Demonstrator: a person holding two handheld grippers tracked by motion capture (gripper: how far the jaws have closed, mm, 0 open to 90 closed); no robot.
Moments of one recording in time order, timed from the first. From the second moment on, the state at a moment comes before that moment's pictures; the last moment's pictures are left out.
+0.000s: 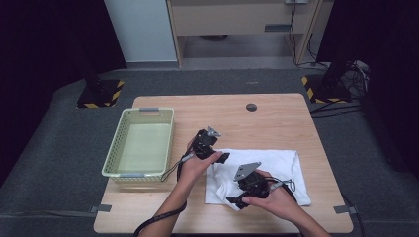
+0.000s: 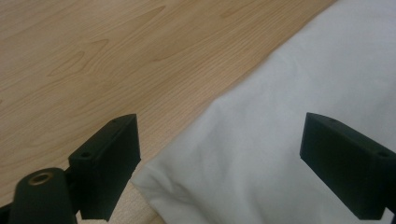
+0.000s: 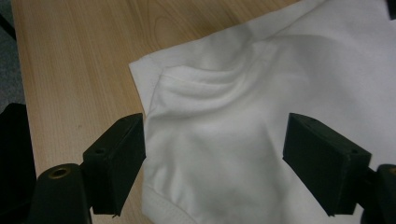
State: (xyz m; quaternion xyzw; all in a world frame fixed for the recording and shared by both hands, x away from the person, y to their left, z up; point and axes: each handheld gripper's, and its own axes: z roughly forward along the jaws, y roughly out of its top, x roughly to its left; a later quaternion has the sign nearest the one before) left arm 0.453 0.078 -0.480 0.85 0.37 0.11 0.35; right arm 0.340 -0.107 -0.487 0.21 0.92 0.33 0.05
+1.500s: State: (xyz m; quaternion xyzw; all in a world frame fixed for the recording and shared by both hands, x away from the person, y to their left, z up) left arm 0.455 0.085 -0.494 0.85 0.38 0.12 0.35; right arm 0.330 -0.036 -0.516 0.19 0.93 0.31 0.07
